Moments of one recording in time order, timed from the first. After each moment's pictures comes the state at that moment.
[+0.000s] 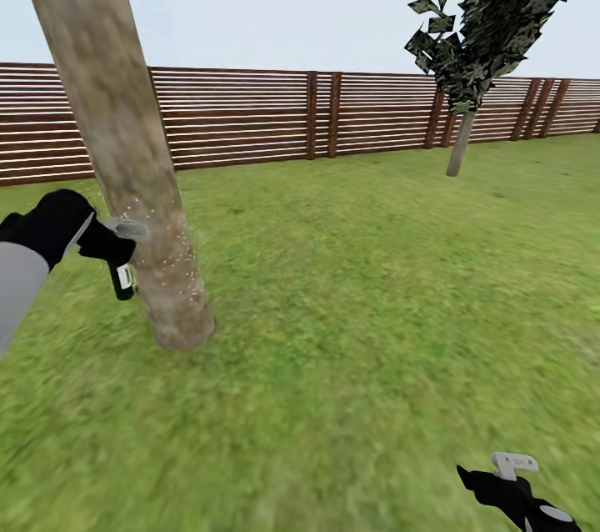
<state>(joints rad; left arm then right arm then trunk) -1.48 0.39 -0.33 -0.37 -0.20 1.01 -0.58 -0.43 -0.16 -0.81 -0.45 0.59 -0.04 0.38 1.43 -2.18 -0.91</state>
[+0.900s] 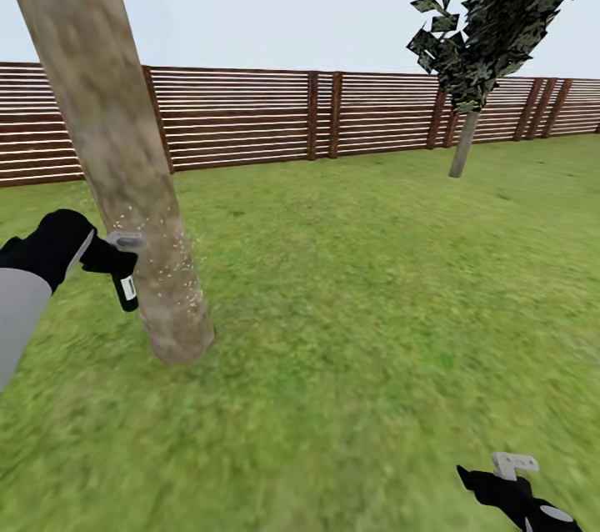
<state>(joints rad) -1.36 0.40 -0.22 -0.46 -0.19 1.00 -0.55 -0.43 -0.16 -0.81 -0.45 0.59 -0.04 0.38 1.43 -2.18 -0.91</state>
